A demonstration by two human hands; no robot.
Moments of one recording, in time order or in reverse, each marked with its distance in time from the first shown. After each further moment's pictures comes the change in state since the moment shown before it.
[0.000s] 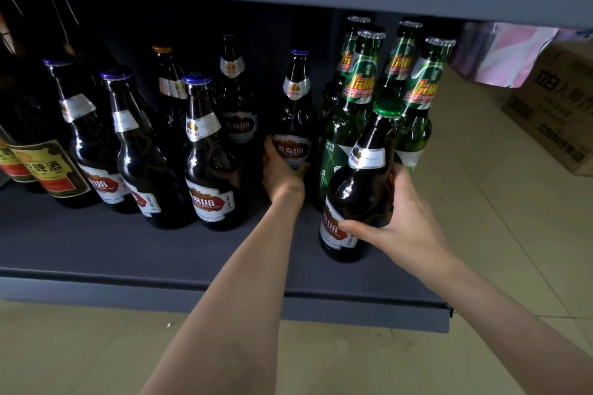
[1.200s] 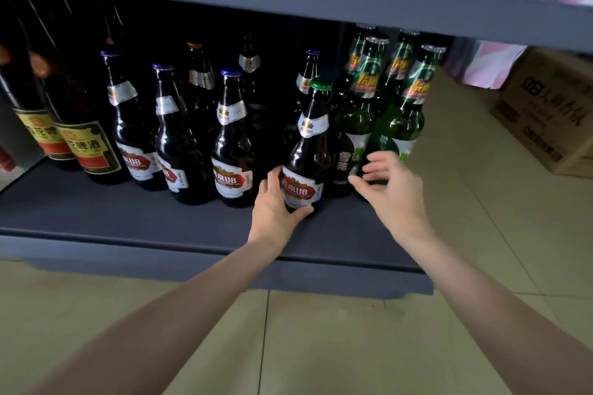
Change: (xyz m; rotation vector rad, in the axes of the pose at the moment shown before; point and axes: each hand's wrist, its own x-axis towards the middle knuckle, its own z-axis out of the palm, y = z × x) left_hand -0.091 -0.030 -0.085 0.120 -0.244 0.281; right_hand 0.007 -0.001 0.020 0.001 0.240 -0.014
